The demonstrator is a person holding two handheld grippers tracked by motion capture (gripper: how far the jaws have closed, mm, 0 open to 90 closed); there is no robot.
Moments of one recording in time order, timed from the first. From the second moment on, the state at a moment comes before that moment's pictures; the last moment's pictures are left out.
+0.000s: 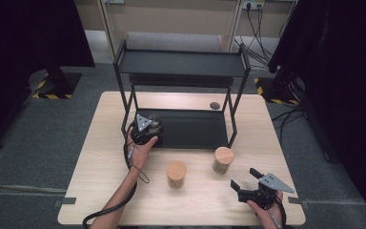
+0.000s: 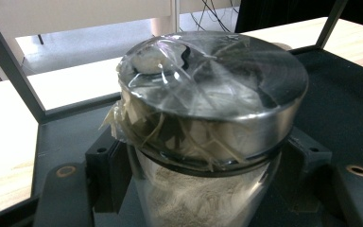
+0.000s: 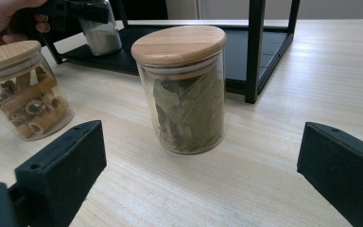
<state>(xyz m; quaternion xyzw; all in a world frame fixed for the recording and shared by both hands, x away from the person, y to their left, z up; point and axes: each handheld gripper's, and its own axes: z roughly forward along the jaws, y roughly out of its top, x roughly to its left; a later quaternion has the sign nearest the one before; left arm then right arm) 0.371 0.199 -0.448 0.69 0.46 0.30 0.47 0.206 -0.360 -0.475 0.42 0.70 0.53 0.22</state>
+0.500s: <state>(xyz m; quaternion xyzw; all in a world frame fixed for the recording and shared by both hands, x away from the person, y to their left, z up) 0.371 0.202 -0.450 0.70 0.46 0.30 0.47 0.206 -0.359 -0.475 0.42 0.70 0.53 0.22</state>
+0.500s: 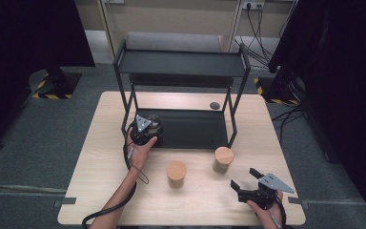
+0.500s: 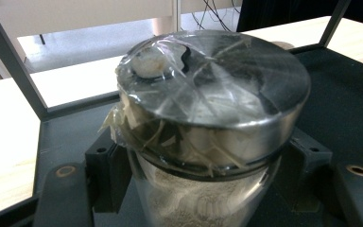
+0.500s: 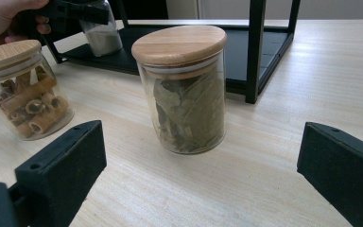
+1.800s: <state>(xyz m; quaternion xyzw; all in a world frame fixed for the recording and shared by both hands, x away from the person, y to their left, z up) 0.350 0.206 -0.449 0.68 0.47 0.29 0.48 0.206 -0.359 -0.475 0.42 0.70 0.53 0.23</state>
